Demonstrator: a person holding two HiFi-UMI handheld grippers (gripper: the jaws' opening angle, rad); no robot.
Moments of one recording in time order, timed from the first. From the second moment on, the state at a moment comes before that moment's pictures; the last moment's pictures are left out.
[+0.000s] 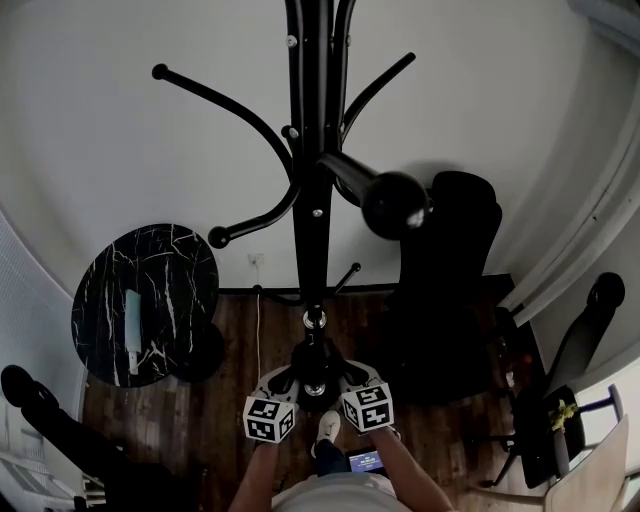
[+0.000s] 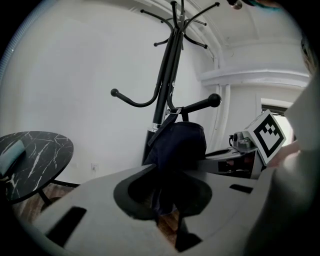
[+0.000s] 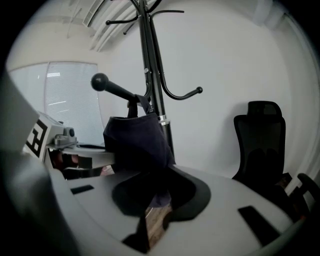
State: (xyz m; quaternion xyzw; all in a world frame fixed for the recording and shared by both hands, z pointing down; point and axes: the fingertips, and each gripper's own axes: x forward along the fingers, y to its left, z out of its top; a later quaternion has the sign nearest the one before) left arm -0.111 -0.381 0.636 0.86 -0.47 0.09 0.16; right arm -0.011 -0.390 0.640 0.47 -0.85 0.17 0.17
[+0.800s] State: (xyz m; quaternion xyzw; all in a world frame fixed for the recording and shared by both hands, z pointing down) left arm -0.106 -0.347 0.626 0.87 -0.46 0.09 0.16; right arm -0.006 -0.359 0.625 0.47 -0.85 0.15 0.17
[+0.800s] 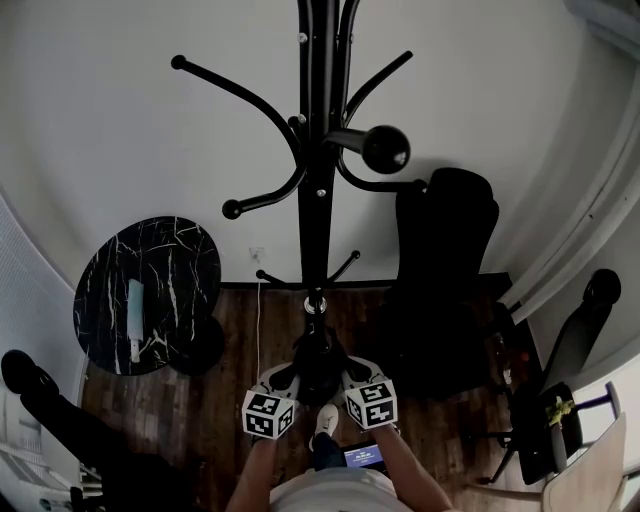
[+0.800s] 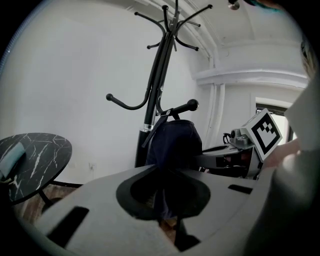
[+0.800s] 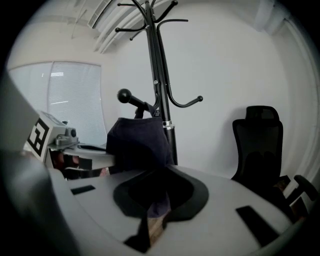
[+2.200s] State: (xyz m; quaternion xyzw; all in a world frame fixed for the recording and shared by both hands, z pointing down) left arm -0.106 -0.290 0.599 0.87 -0.46 0.07 0.14; right arm -0.006 -0.304 0.598 0.47 -0.86 0.13 0.14
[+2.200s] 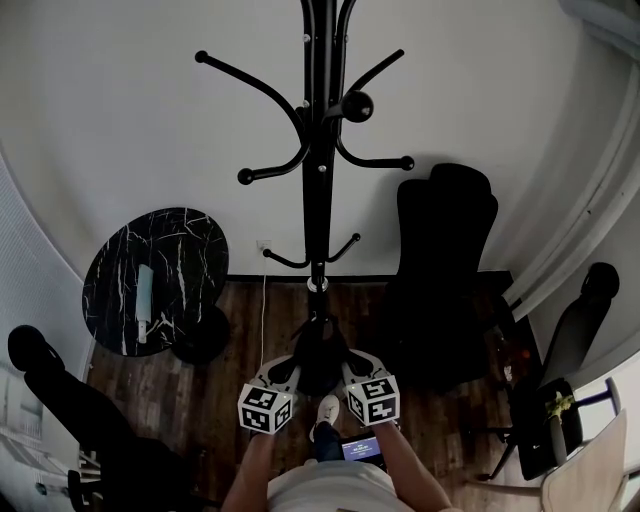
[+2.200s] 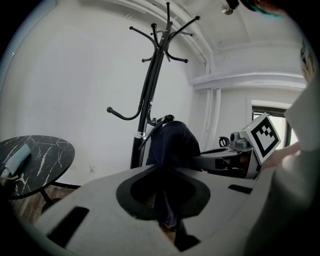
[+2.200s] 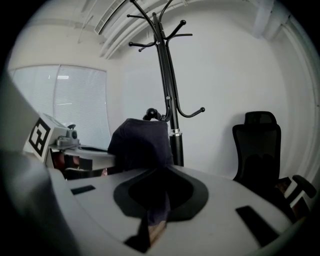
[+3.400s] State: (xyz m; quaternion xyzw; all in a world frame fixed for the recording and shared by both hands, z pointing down) left arm -0.107 -0.250 0.558 0.87 -0.47 0.02 0.13; right arm -0.005 -0.262 0.561 0.47 -0.87 0.10 0.11
